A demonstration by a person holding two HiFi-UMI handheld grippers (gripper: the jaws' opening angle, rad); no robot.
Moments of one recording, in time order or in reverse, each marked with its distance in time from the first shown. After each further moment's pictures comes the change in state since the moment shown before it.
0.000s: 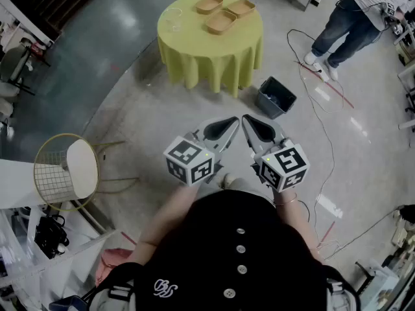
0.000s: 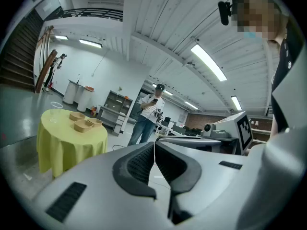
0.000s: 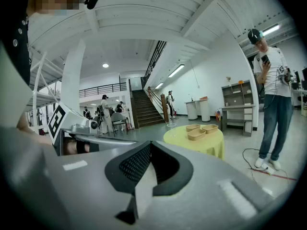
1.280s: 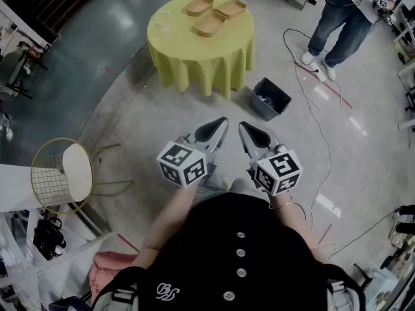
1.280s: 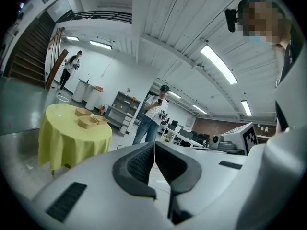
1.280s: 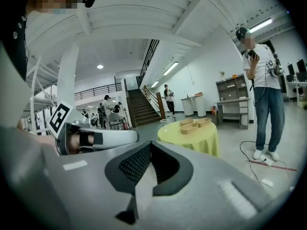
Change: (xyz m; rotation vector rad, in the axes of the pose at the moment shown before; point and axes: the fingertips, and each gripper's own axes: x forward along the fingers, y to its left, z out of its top) left arm 0.034 0.015 -0.009 -0.066 -0.042 0.084; right arm -0.014 -0.046 -0.029 0.058 0.020 -0.022
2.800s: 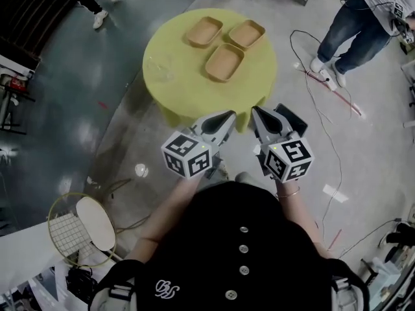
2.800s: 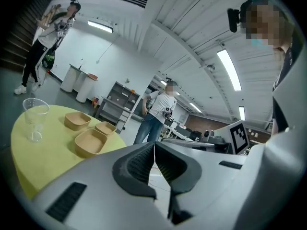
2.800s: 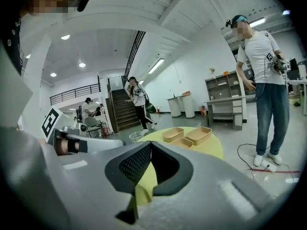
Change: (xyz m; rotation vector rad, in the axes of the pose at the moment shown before) left arm 0.162 0.238 0.122 -0.042 0.107 -0.132; right arm 0.262 -0.170 0.104 0.072 -0.010 -0.158
